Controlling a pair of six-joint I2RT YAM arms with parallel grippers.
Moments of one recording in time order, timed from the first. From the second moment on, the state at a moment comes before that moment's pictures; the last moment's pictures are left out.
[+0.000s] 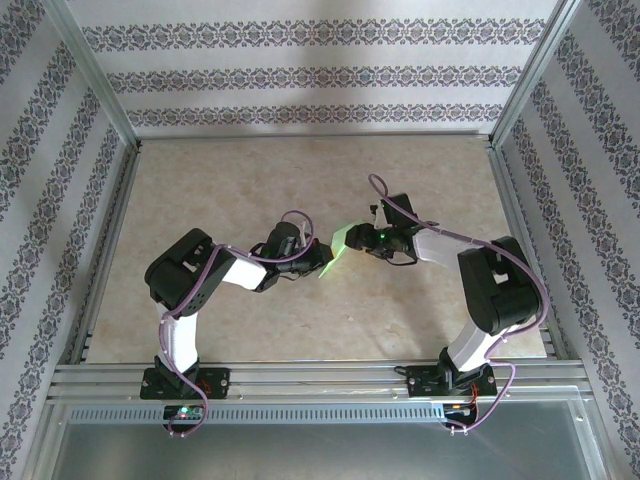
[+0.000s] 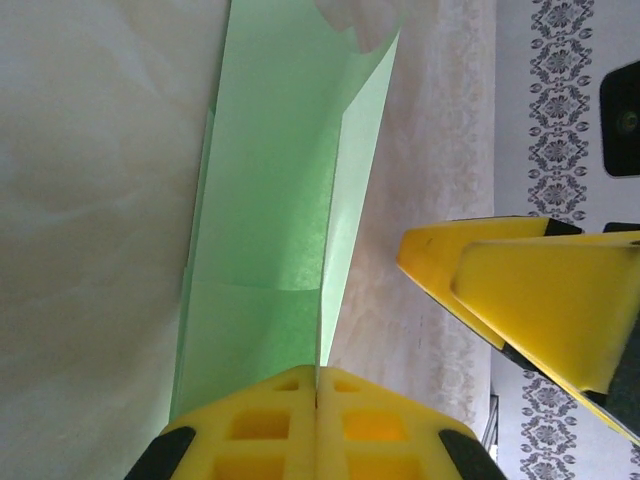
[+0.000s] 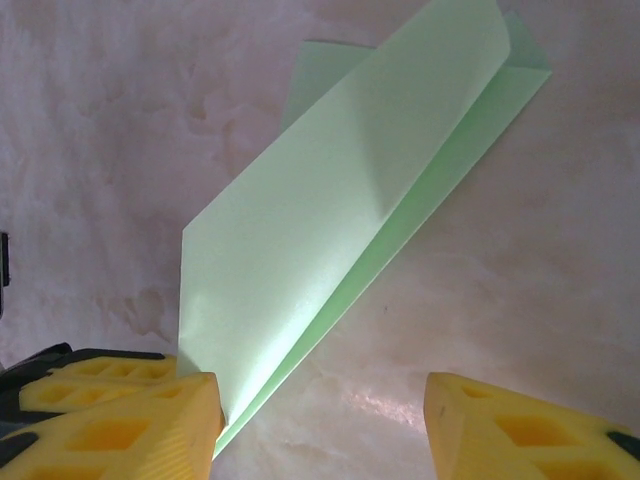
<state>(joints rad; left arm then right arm) -0.61 1.94 0.78 0.65 0.42 -1.10 0.34 1.69 0.88 -0.15 -0.45 0.60</state>
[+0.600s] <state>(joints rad) -0.60 1.99 0.74 0.76 0.42 -1.18 0.37 1.83 1.03 -0.24 -0.45 0.51</state>
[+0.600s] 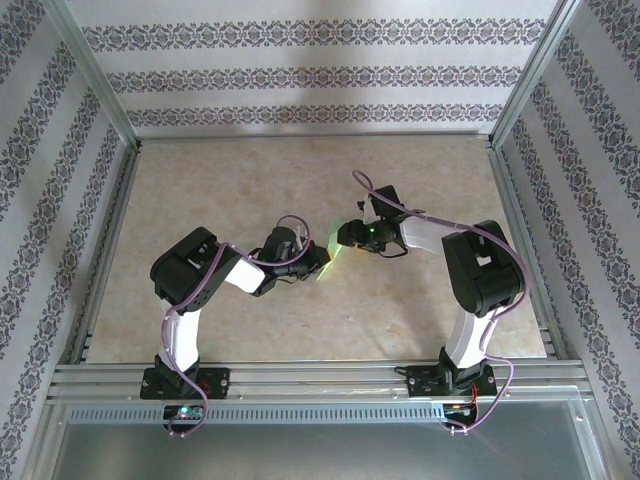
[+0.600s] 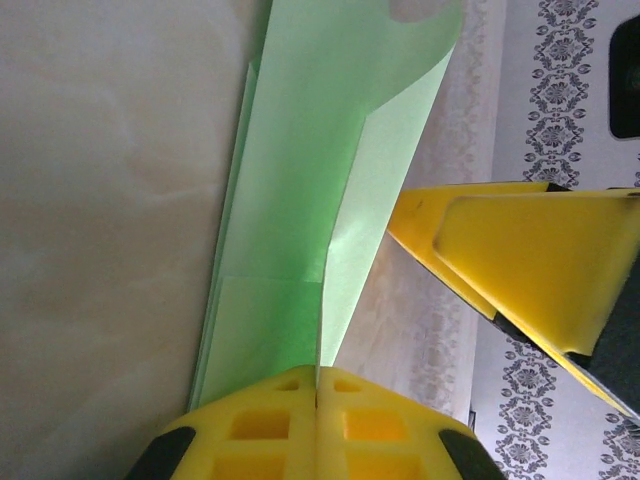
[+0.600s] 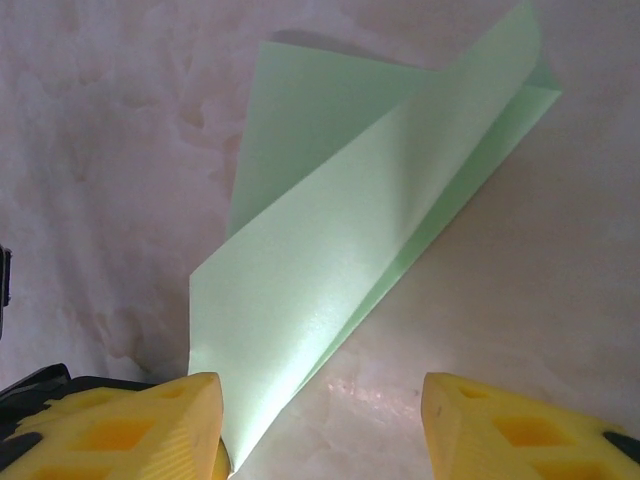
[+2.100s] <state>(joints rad) -0.59 1.94 0.72 0.72 0.43 -1.17 0.42 1.99 1.29 -0.55 -0.31 0.51</state>
